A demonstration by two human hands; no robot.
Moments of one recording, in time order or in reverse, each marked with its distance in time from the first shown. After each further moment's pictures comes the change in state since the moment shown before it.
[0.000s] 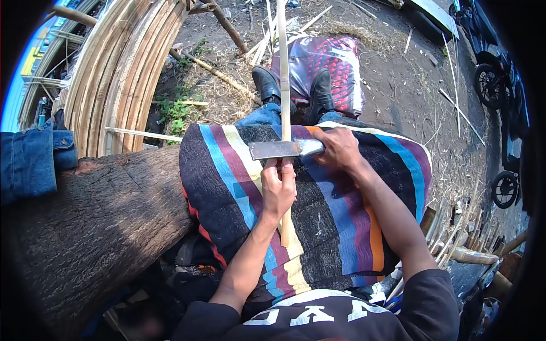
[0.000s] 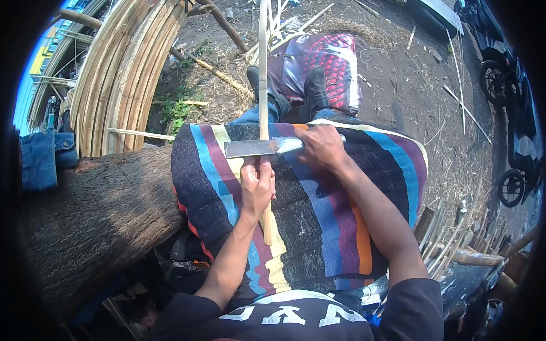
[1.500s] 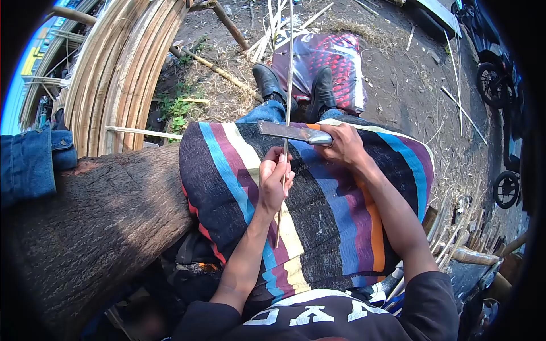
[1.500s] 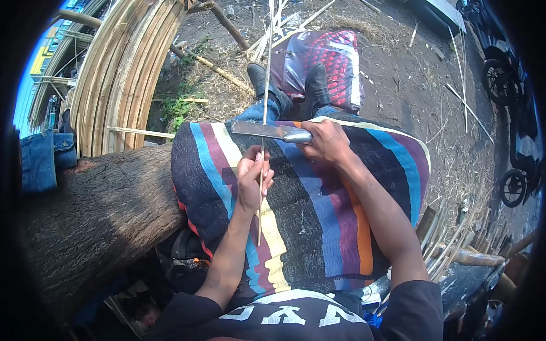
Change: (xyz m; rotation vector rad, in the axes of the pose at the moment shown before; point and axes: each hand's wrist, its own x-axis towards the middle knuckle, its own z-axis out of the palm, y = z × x) left_hand 0.015 -0.003 -0.016 -0.407 -0.224 -0.061; right_hand 0.000 0.009 0.000 0.234 0.077 0.091
